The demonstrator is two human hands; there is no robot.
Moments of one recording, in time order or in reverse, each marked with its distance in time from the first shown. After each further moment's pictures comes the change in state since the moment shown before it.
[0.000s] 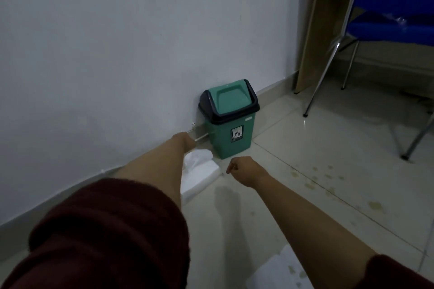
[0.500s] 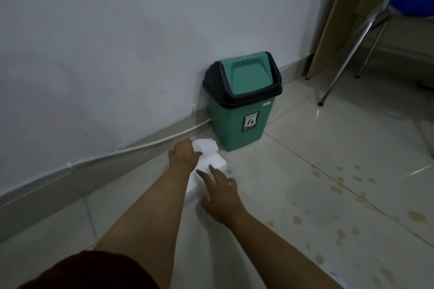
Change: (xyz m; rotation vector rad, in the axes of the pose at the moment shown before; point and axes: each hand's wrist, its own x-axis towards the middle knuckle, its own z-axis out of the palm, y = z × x) left_hand 0.104 -0.047 0.115 -0.175 0.243 0.052; right_hand 0.080 0.003 0.163 -0.179 0.060 -0.149
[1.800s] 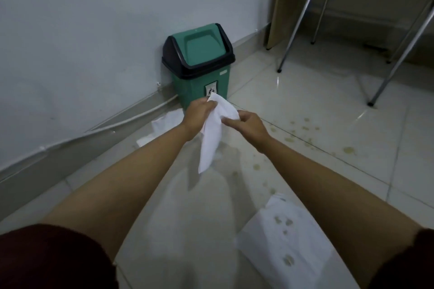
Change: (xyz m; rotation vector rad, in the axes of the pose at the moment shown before) left_hand -0.089 0.111 -0.018 -0.866 -0.250 0.269; right_hand -0.071 0.074 -0.136 0.799 0.350 0.314
